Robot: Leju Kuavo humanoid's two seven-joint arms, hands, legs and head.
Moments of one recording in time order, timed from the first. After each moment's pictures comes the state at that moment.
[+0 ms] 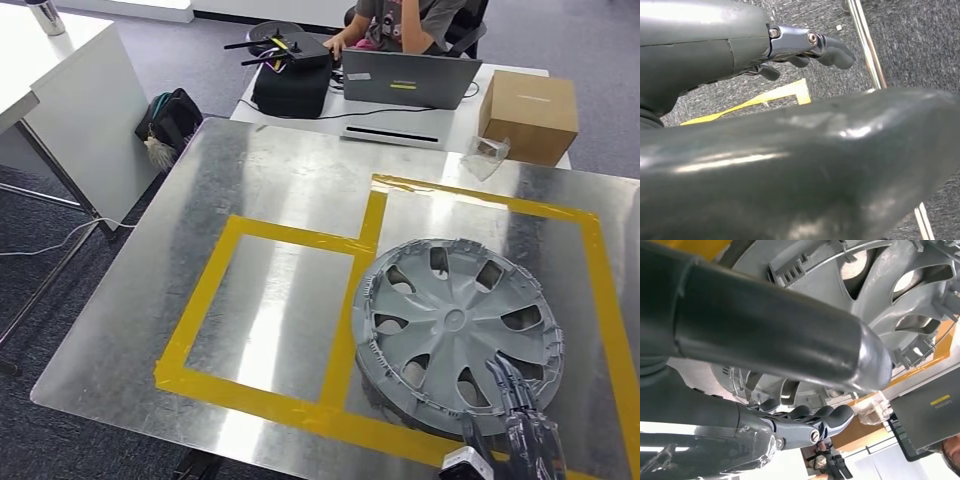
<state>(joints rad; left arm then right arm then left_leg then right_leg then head) -0.12 -0.16 0.40 -0.24 -0.88 0.02 -0.33 0.52 -0.33 0.33 -1.92 0.83 -0.44 0.12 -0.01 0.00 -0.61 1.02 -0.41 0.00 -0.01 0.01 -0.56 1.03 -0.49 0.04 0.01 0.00</state>
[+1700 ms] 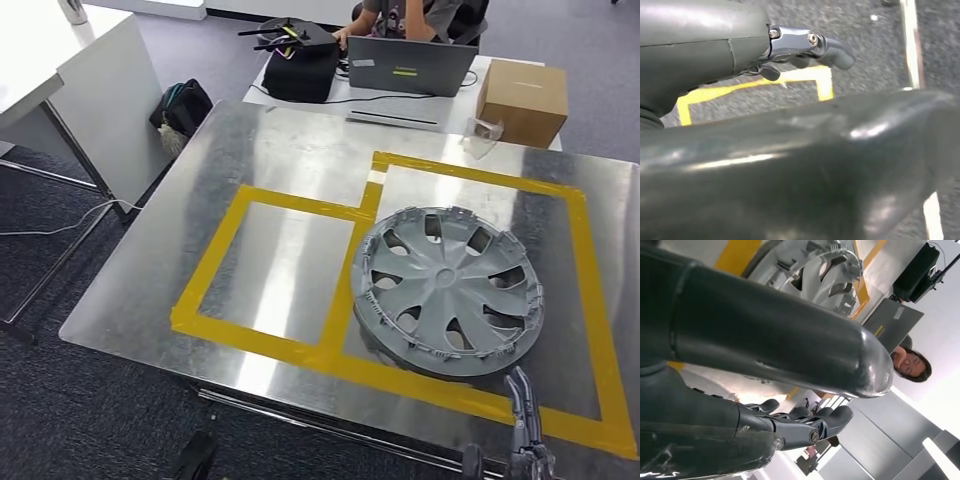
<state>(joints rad) -0.10 -0.16 0.49 -0.24 -0.83 0.07 -0.38 0.64 0.06 0.28 -1.94 0.76 -0.67 -0.35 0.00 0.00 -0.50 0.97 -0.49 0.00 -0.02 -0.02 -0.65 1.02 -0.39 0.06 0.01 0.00</state>
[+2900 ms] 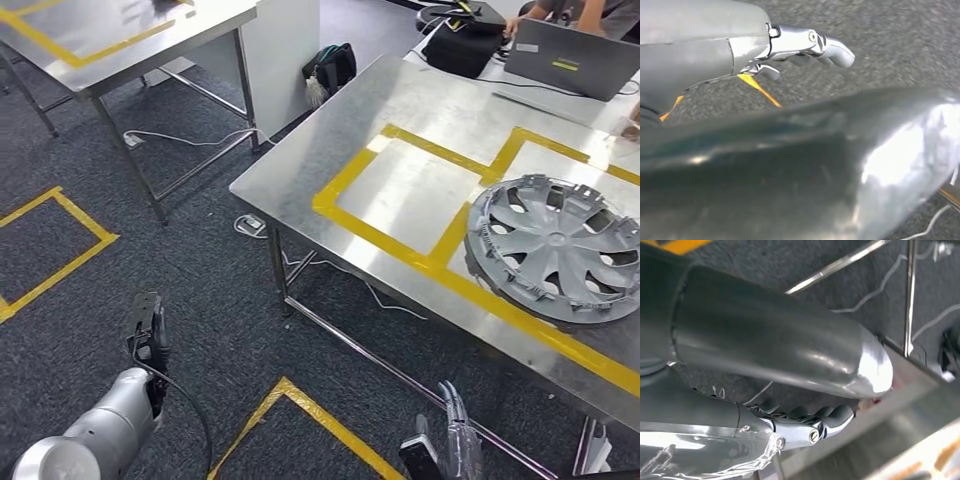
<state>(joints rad) -0.55 -0.14 0.59 -0.27 -0.52 0.24 -0.07 0.20 0.01 0.33 -1.00 0.42 -0.67 -0.45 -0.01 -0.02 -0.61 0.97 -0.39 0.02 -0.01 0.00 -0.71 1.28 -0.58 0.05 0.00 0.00</state>
